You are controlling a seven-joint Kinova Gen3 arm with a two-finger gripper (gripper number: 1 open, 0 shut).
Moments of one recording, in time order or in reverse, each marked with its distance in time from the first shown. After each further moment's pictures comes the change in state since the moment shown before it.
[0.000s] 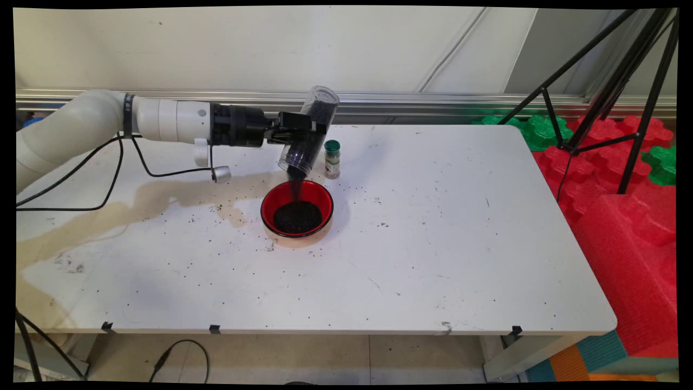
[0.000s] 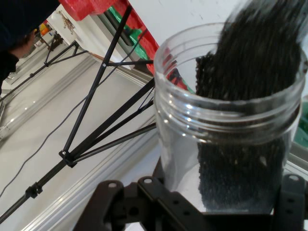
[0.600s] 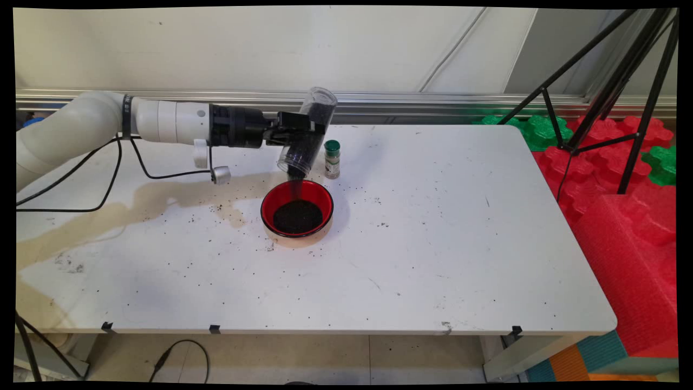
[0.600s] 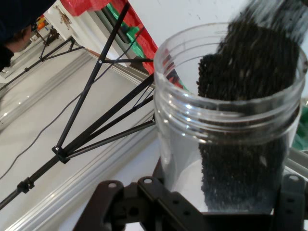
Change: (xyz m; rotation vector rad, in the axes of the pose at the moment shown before) arm 0.002 0.001 -0.002 -0.010 -0.005 -0.033
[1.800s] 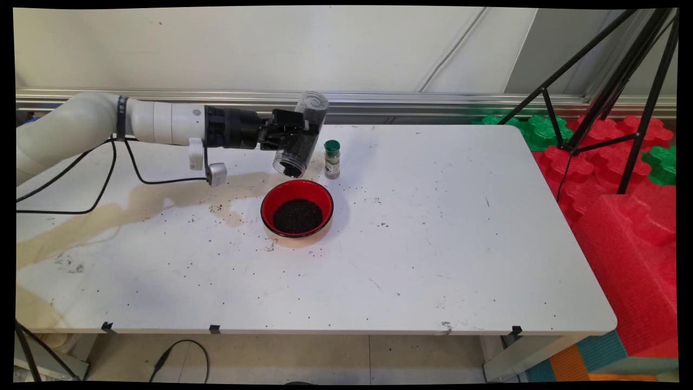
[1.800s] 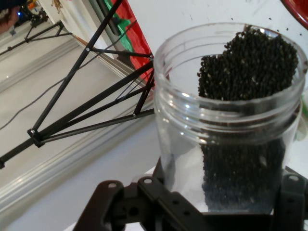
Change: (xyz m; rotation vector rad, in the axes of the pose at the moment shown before) arm 0.000 0.007 -0.008 -0.032 -0.005 -0.136
